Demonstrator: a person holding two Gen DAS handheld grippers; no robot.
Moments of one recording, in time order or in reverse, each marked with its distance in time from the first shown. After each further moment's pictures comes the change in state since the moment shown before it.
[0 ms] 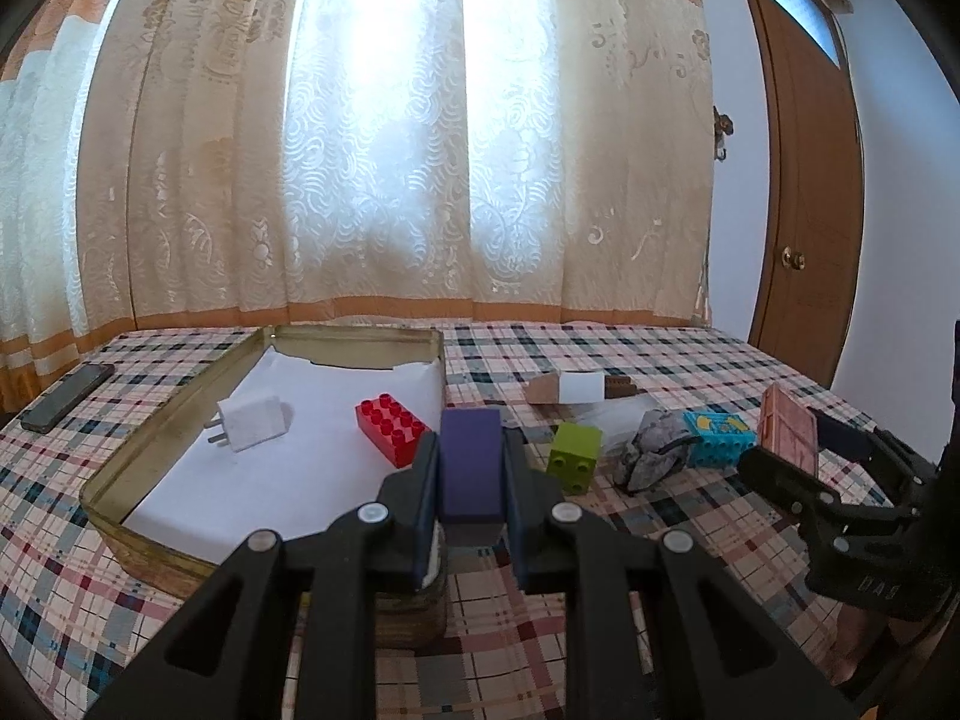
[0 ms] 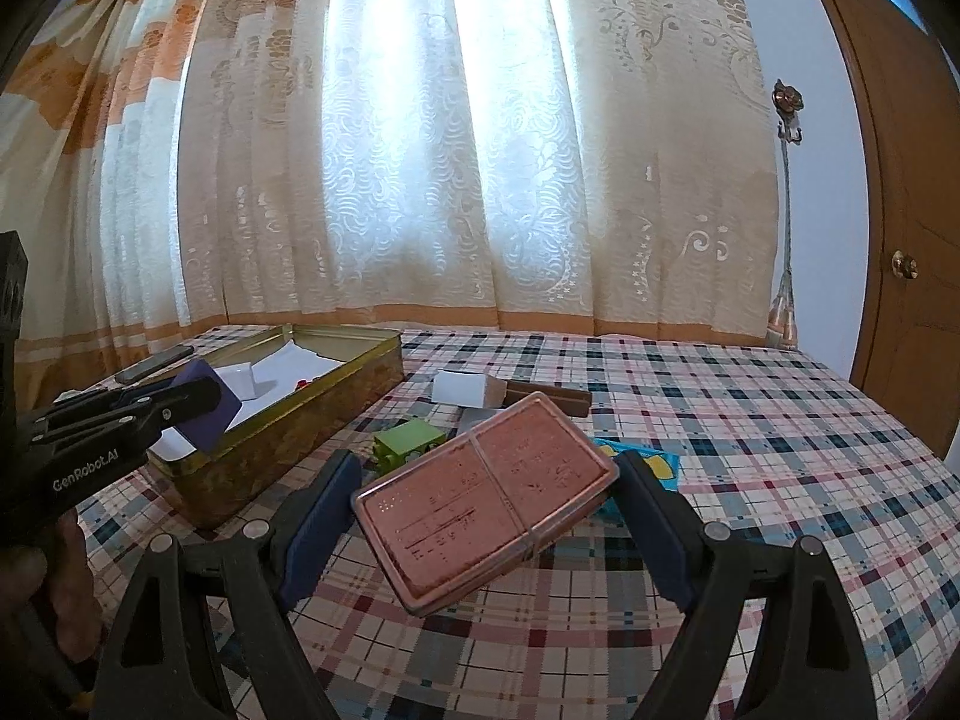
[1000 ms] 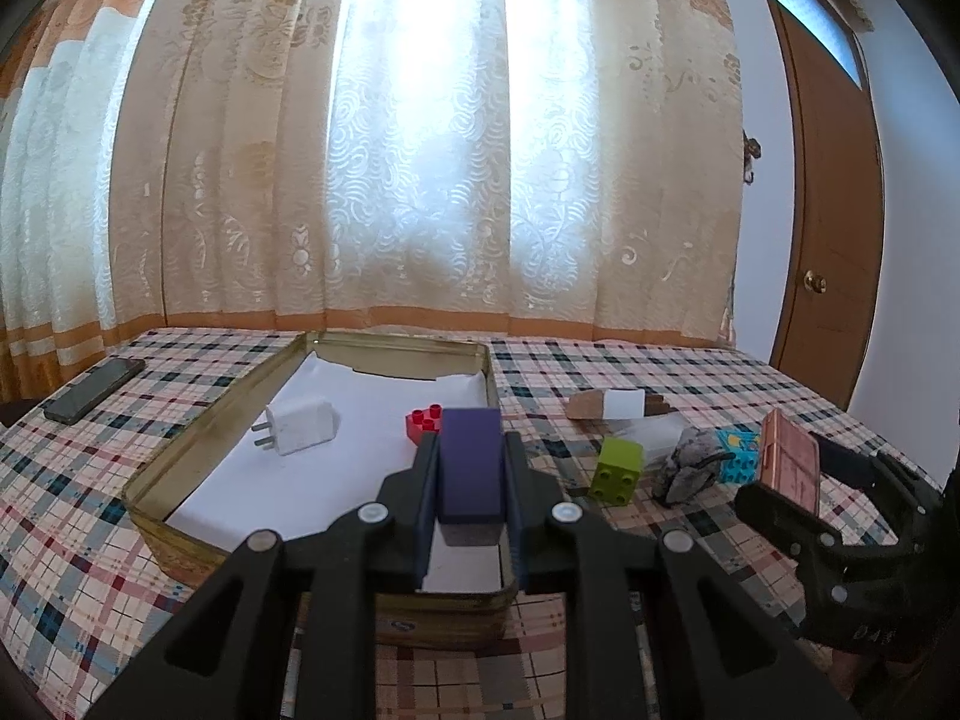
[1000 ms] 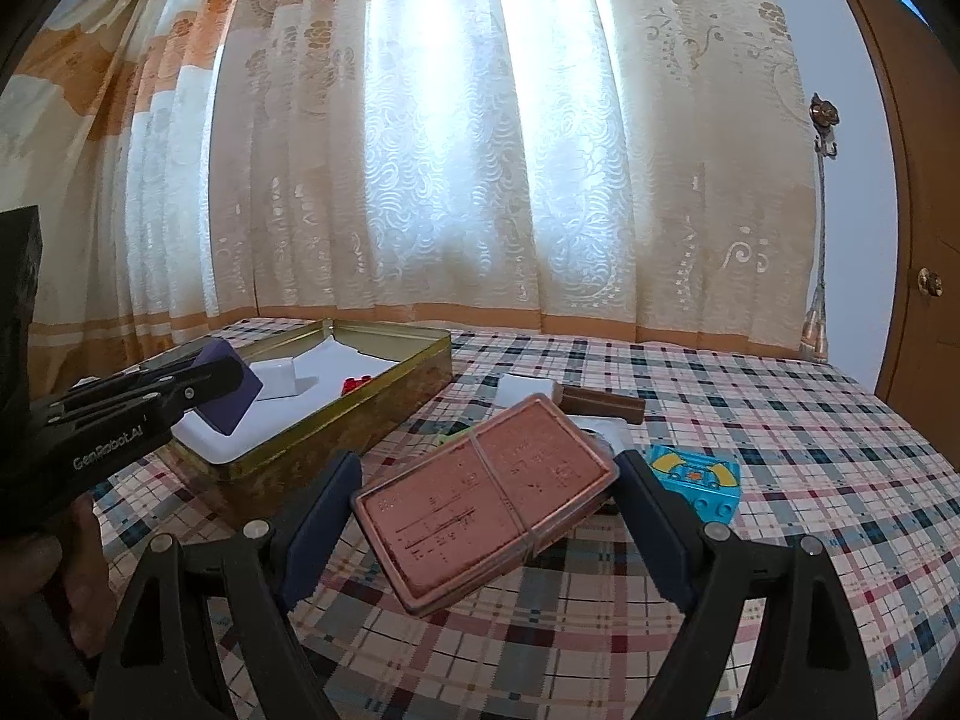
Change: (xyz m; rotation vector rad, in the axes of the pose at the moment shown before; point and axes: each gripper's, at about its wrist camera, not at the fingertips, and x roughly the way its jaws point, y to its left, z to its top) left arm -0.009 0.025 0.001 -0.042 -0.036 0.048; right arm 0.005 0.034 0.001 -0.038 -0.003 0.056
